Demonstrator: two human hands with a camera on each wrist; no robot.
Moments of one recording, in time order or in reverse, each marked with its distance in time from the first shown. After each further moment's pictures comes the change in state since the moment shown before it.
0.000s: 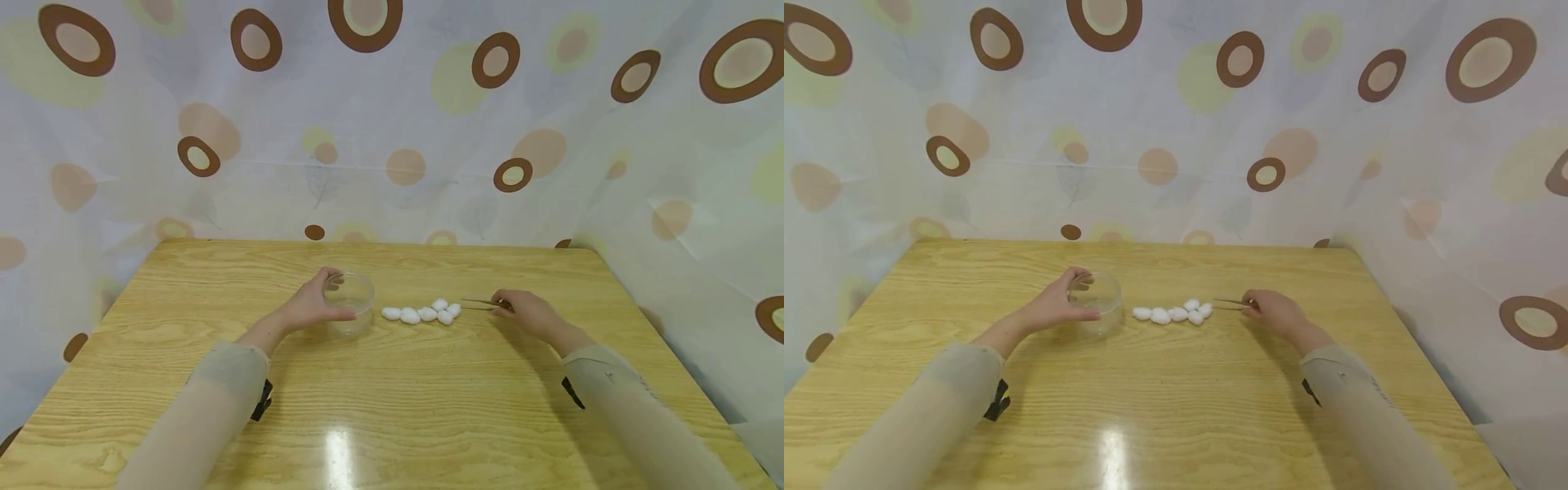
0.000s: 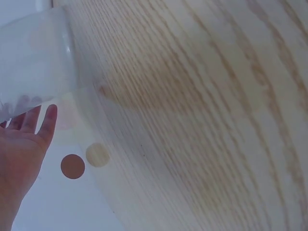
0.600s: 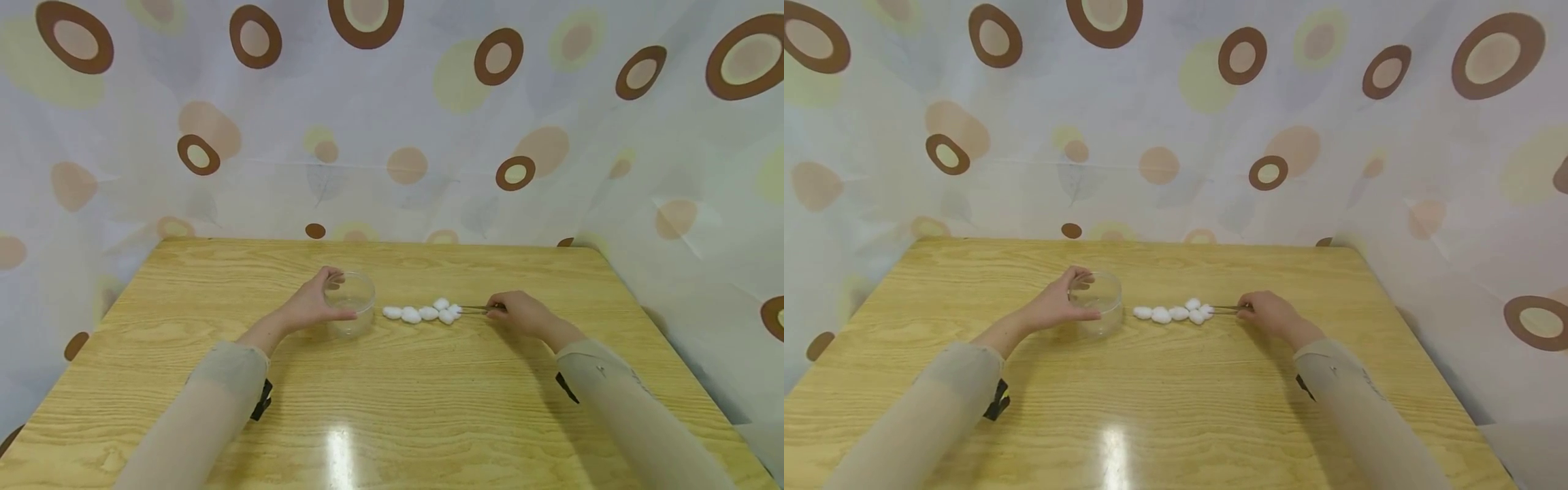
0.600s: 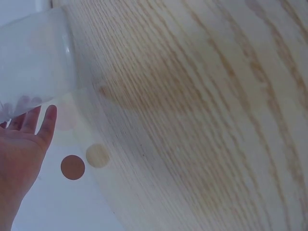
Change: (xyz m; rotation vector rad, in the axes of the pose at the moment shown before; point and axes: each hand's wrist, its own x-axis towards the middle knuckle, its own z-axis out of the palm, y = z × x) left_hand 0.003 -0.004 0.000 0.012 0.004 0.001; right_hand 0.010 -0.006 0.004 0.026 -0.066 -0.010
